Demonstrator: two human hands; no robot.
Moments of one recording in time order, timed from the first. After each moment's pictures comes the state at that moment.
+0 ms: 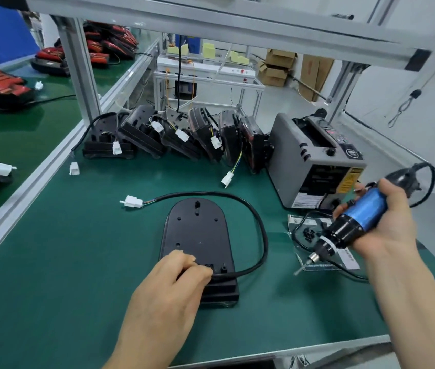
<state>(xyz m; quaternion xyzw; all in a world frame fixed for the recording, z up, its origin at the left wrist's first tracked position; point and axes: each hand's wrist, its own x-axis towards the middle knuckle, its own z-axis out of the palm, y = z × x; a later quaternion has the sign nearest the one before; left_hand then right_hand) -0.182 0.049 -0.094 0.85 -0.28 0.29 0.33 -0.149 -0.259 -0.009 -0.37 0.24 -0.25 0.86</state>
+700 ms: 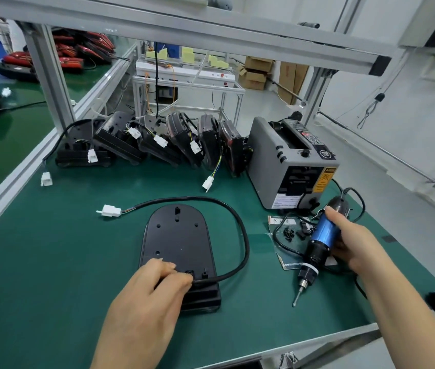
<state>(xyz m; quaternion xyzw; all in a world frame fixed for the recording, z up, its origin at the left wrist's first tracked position) -0.180 0.046 -0.092 0.85 -0.28 0.31 0.33 -0.157 -0.309 -0.052 -0.66 0.41 -0.11 0.61</state>
